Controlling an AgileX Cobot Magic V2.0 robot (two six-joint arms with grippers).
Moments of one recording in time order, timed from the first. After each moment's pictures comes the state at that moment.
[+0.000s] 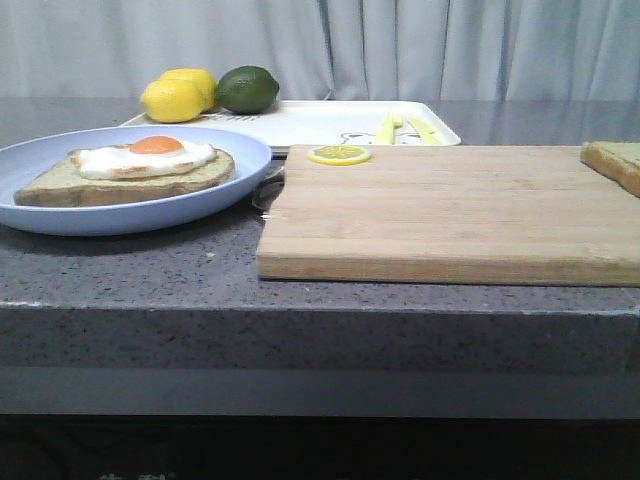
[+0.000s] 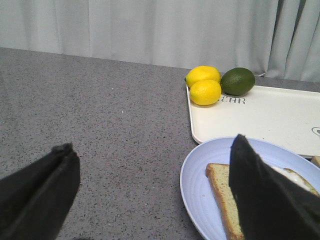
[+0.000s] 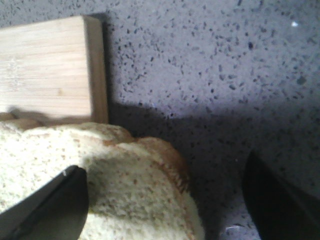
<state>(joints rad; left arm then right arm) -0.03 0.57 -0.53 -0.05 0.21 -0.01 -0.47 1.85 -1.49 0.54 1.21 -0.47</state>
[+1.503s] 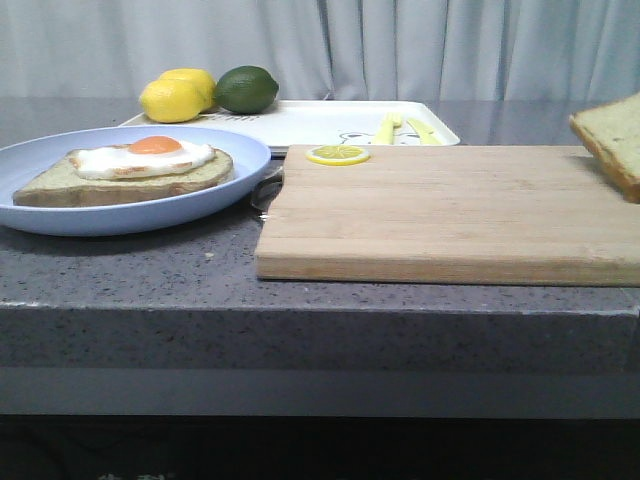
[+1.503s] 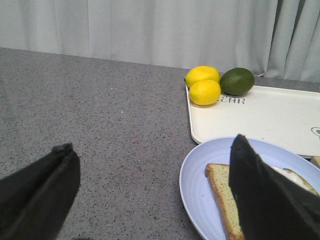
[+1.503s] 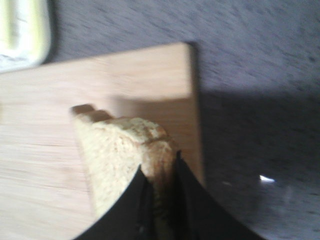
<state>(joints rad) -0.03 0.57 -0.53 -0.05 0.21 -0.01 -0.41 1.67 -1.50 0.62 1.23 -0.32</state>
